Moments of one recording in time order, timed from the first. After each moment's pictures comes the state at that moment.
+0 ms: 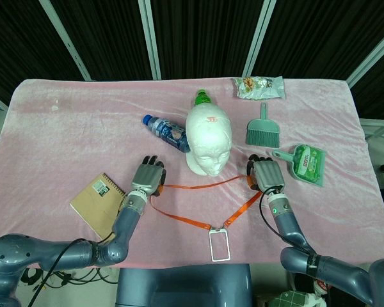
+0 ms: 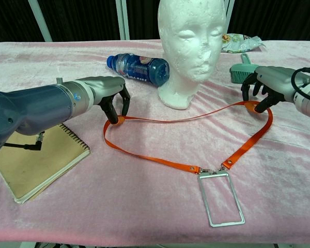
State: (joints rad) left arm -1.03 -1.78 -0.23 -1.39 0.46 1.00 0.75; right arm 0.67 -1.64 0.23 -1.25 -0.97 0.94 -0.34
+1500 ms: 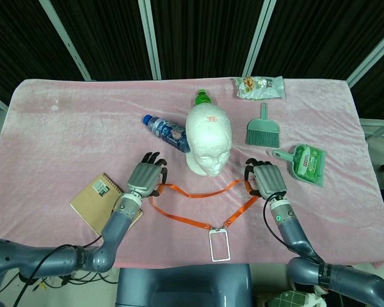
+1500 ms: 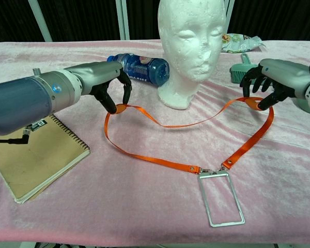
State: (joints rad) left arm -0.93 -1.68 -0.20 -1.55 0.74 1.05 0.58; right arm 0.62 -1.50 0.21 -1.50 -1.02 1.00 -0.29
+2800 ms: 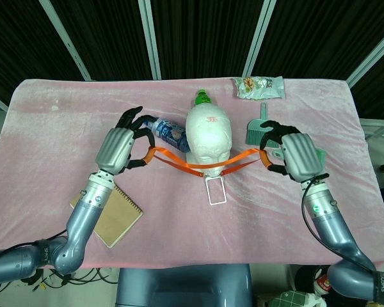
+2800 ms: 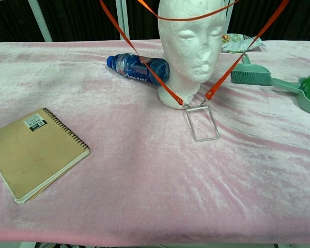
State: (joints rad) left arm -0.82 -1.42 -0.38 -1.79 1.04 1.18 0.21; right arm 0.61 -1.06 0.39 -1.90 -1.09 1.07 -0.09
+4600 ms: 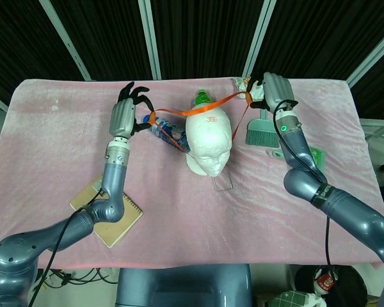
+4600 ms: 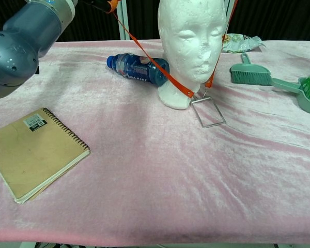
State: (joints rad) left arm -1.06 -1.85 -0.52 -0.87 0.94 1.02 -0.11; right arm 1.09 -1.39 0.46 -1.04 -0.62 0.61 -0.09
